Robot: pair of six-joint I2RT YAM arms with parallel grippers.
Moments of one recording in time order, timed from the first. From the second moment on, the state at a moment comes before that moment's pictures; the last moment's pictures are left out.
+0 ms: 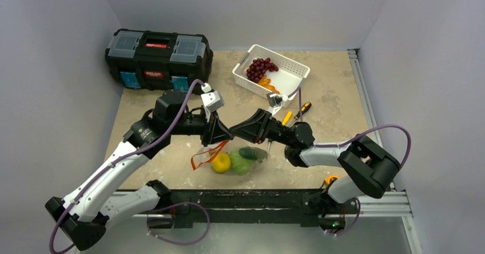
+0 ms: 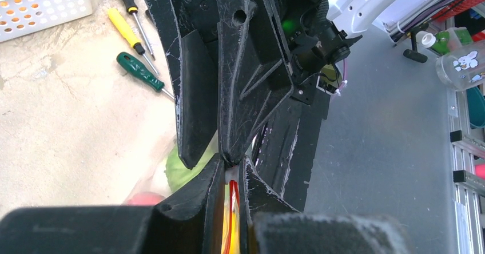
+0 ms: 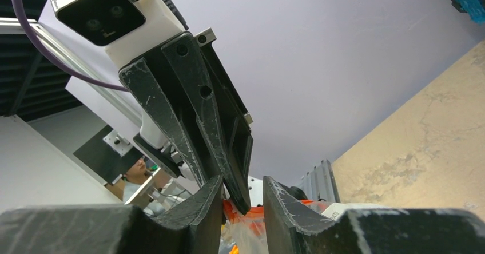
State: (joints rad) left arm -0.65 0.94 1.04 -0.52 0.66 -0.09; right arm 0.80 1.47 0.48 1.50 -0.52 1.20
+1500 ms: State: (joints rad) left arm -0.65 0.99 1.08 -0.63 0.67 -0.13; right arm 0.70 1.21 0.43 1.25 -0.48 0.91
